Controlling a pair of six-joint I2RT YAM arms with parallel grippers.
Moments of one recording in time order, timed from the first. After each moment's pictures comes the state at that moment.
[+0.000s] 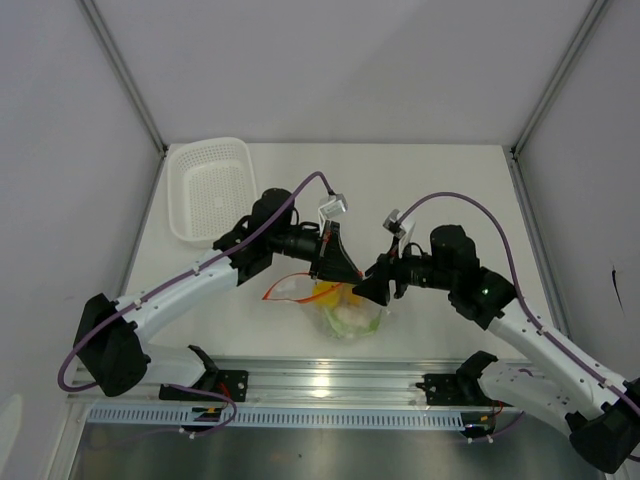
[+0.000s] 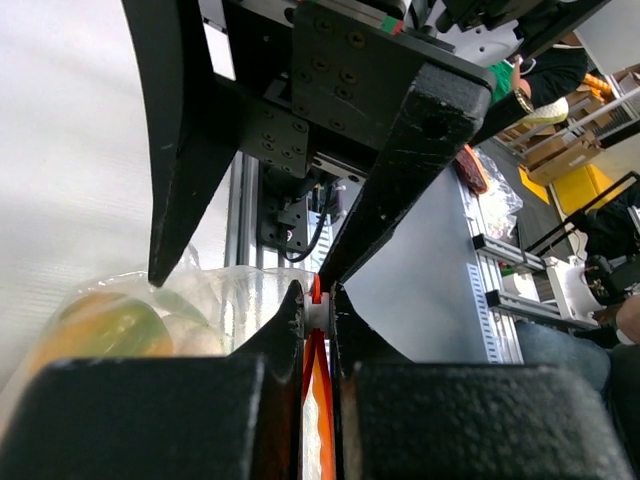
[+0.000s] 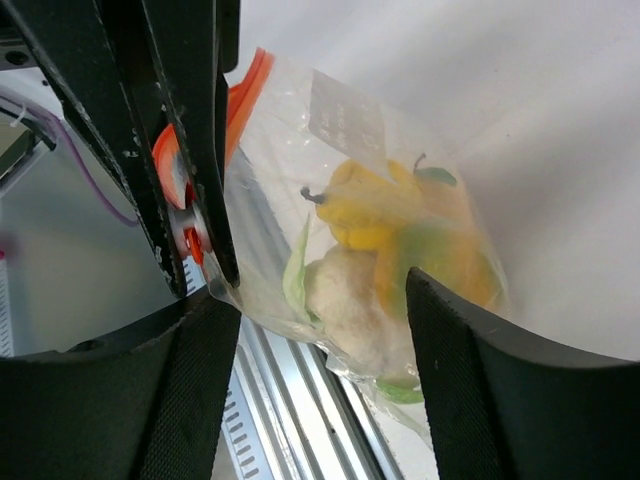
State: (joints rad) left arm -0.74 1.31 1.03 0.00 1.00 -0.41; right arm 0.67 0.88 0.80 -0.30 -0.53 0.25
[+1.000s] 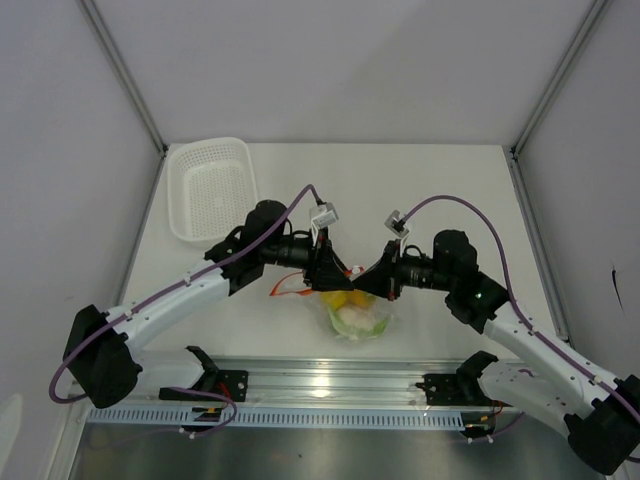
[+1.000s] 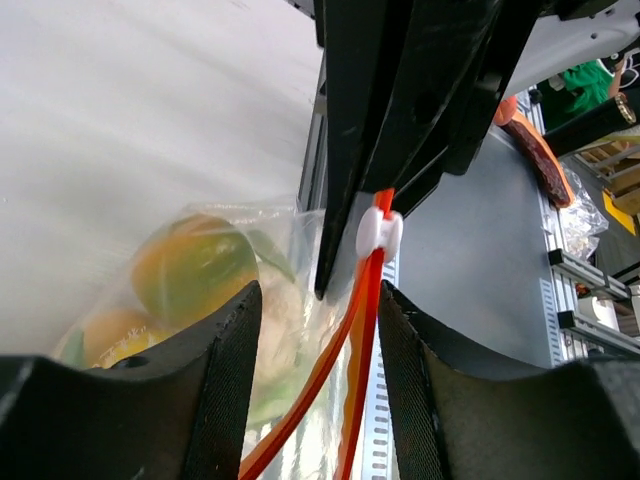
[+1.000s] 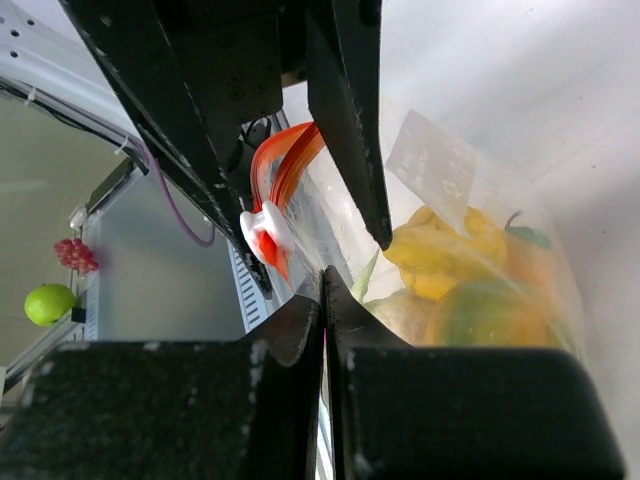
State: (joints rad) left arm -0.73 1.24 0.93 -0.06 0.84 -0.31; right arm 0.64 0.89 0.68 -0.02 -0.68 0.43
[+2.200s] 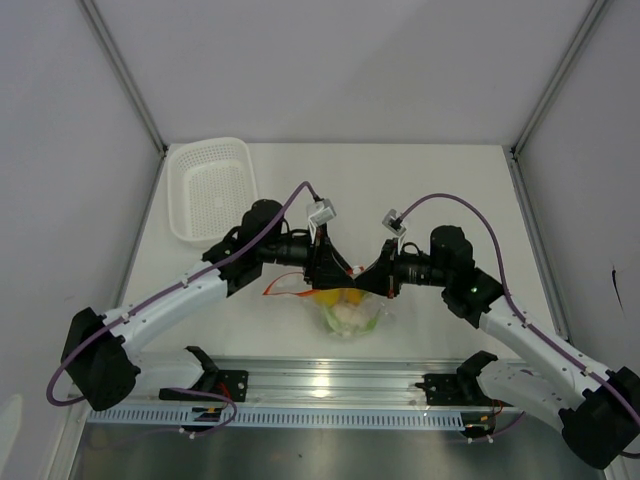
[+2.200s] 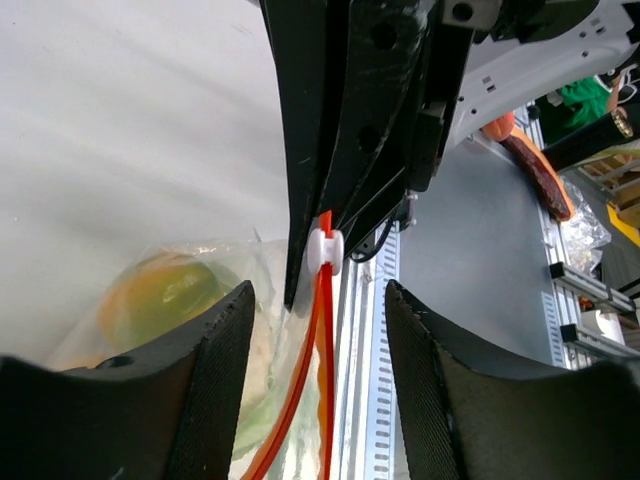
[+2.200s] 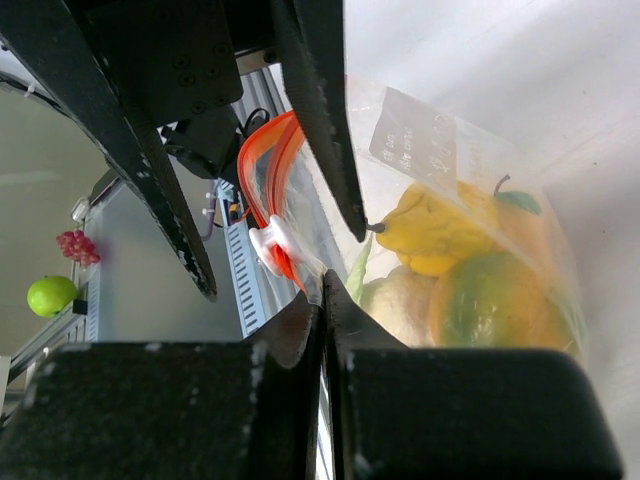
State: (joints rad) left arm -0.73 1.22 0.92 -0.03 0.82 -0.33; right arm 0.61 0.94 0.68 -0.01 -0.76 0.41
